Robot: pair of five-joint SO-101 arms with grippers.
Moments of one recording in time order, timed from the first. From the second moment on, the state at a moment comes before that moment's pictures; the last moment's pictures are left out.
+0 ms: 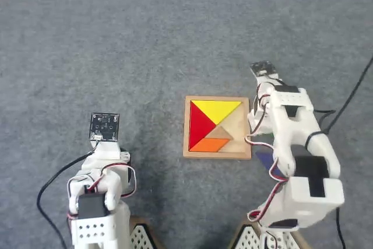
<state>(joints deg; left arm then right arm) -12.0 -103.0 97.2 72.0 -1.7 -1.8 7.8 29.2 57.3 12.0</state>
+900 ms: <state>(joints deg) -12.0 -103.0 97.2 72.0 -1.7 1.8 9.0 27.4 56.4 1.4</state>
